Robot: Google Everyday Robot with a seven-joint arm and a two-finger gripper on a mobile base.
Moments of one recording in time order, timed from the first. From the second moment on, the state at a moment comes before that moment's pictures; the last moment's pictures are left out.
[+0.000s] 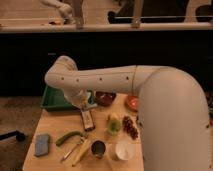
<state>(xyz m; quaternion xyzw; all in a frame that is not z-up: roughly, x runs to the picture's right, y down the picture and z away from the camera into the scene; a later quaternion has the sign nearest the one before) -0.105 0.084 0.728 -0.27 -0.16 -0.70 0.64</state>
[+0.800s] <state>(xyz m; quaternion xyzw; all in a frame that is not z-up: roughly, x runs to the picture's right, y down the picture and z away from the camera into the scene) -0.061 0.088 0.711 -0.27 -0.14 -0.69 0.66</state>
